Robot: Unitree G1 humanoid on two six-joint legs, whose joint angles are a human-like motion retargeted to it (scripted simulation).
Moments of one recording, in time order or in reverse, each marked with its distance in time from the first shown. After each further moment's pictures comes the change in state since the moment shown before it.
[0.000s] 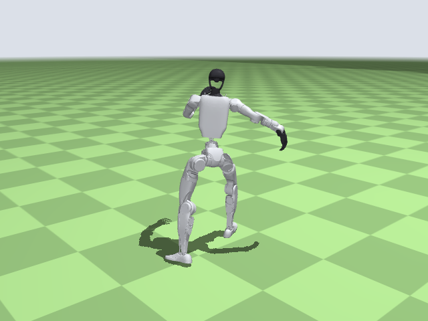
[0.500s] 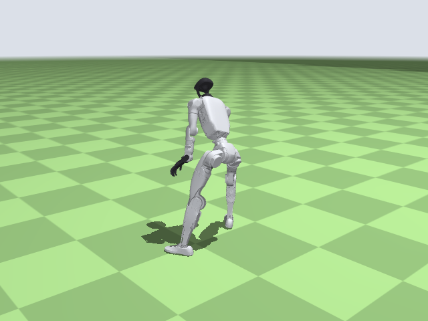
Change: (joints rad) left arm 0.562 -0.353 0.105 1.132 0.210 0.287 0.488; right arm -1.419 0.661 1.038 0.519 -0.654 -0.135 0.364; waist 0.380 -0.046 0.257; left_leg -0.509 -0.091 -0.162 -0.122 0.263 -0.166; right_leg -0.484 -0.119 0.208 0.169 0.086 -0.050
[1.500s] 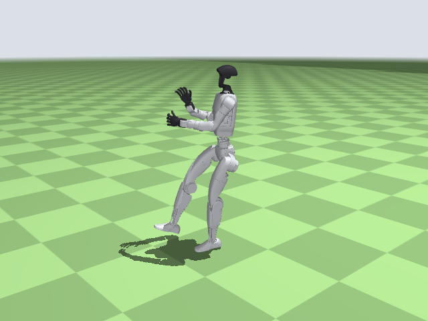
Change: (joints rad) left arm -0.091 -0.007 -0.238 -0.986 -1.083 0.090 -1.122; right arm 0.452 -0.197 -0.220 -1.463 -0.361 -0.641 -1.554; waist -0.123 -0.075 -0.190; left_leg 0.384 -0.292 -0.271 0.190 -0.072 0.278; right_leg 0.499 0.928 0.409 -0.610 0.267 -0.185
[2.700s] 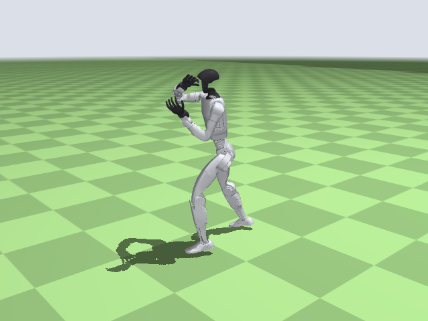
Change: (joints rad) left arm -0.058 0.174 0.116 -0.786 -0.091 -0.497 1.123; right arm -1.267 -0.241 0.470 -0.028 -0.066 0.007 0.124; waist 0.465 -0.324 -0.072; left_leg -0.618 0.436 0.131 0.493 -0.165 -0.151; right_leg 0.512 -0.419 -0.256 0.024 -0.101 0.303
